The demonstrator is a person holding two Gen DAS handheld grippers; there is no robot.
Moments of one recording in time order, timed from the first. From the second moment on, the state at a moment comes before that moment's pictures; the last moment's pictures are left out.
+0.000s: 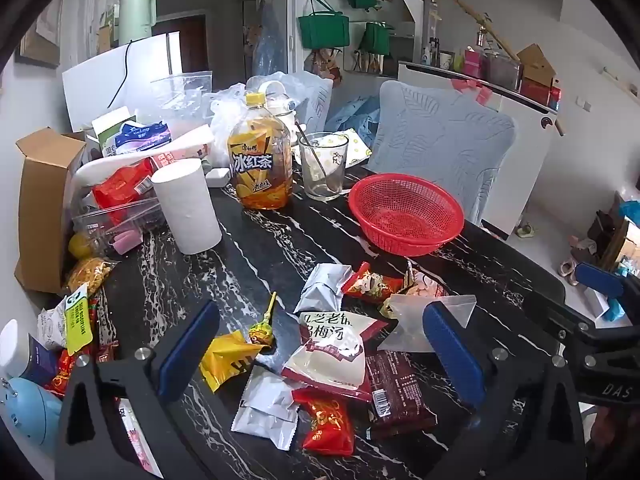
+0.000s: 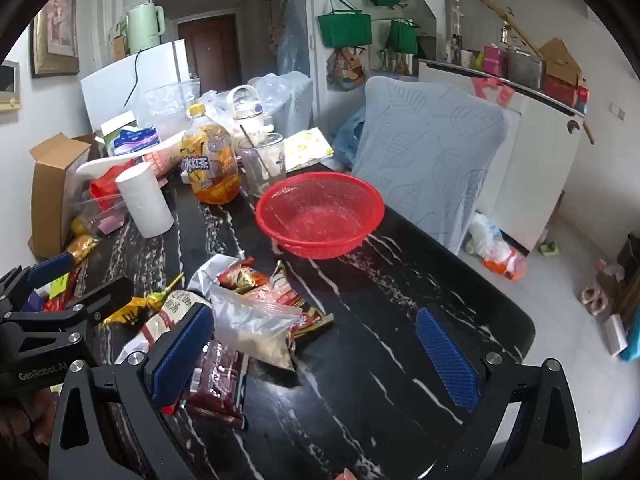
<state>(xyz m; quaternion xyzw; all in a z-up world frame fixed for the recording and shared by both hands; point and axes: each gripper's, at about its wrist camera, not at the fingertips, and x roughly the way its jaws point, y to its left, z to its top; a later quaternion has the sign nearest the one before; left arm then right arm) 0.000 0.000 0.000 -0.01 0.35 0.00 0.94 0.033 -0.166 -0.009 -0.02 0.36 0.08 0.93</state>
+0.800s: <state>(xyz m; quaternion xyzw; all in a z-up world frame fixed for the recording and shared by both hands) -0.002 -0.001 0.000 -0.01 0.35 0.00 0.94 0.030 -0.168 -0.007 -0.02 0.36 0.09 0.93</state>
